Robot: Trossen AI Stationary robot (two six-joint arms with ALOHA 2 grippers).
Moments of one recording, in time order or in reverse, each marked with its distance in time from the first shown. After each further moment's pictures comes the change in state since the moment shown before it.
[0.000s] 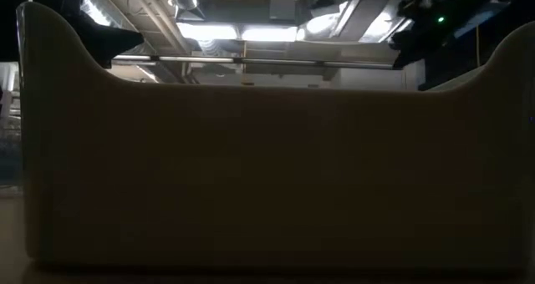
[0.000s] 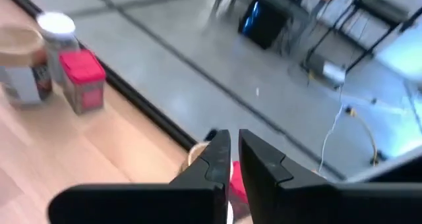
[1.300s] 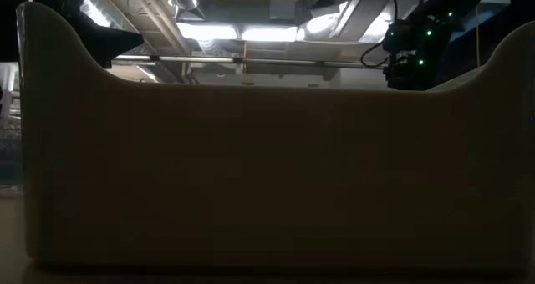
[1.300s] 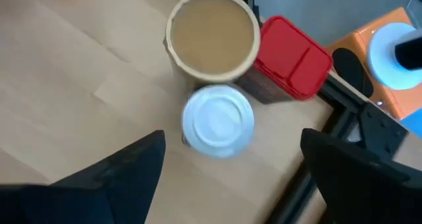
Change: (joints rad) left arm 0.000 0.000 0.000 -0.008 0.000 0.013; right arm -0.426 0.432 0.199 -0.370 -0.455 0.061
